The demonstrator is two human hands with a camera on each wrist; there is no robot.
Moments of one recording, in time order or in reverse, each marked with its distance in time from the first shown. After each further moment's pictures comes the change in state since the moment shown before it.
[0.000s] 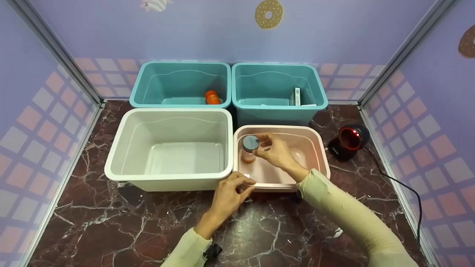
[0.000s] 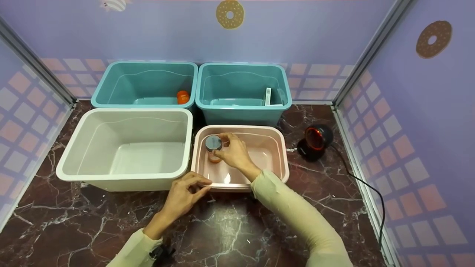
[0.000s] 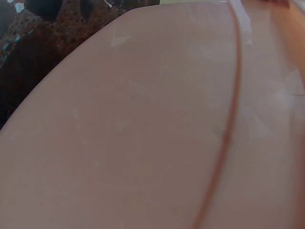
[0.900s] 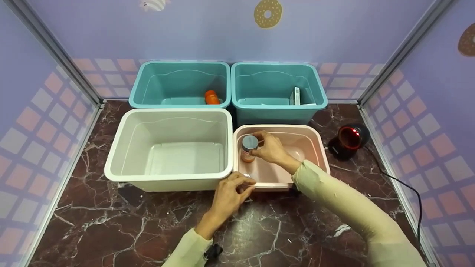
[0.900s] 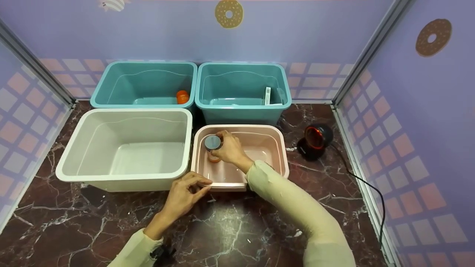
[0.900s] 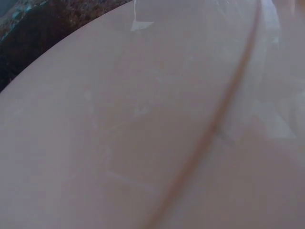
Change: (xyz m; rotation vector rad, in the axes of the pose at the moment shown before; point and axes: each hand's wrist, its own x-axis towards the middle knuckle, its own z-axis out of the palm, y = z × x) left_hand 0.000 -0.002 0.002 -0.019 0.029 0.039; right_hand 0.018 -0.003 0.007 -0.223 -0.080 0.015
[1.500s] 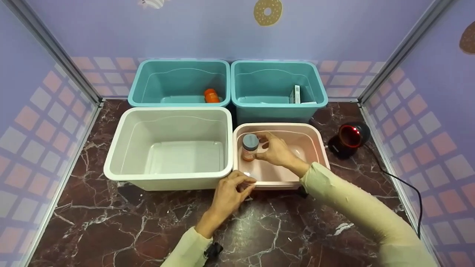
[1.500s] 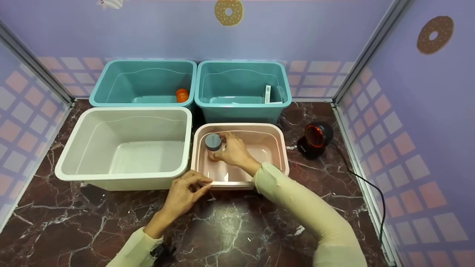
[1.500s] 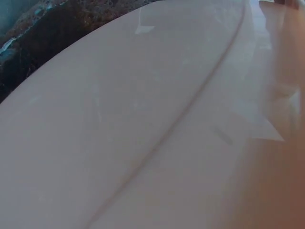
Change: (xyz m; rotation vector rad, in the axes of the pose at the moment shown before) left_hand 0.001 0.003 -0.001 0.009 -0.046 -0.060; right_hand -0.017 -0.001 -0.013 -0.032 -0.062 -0.011
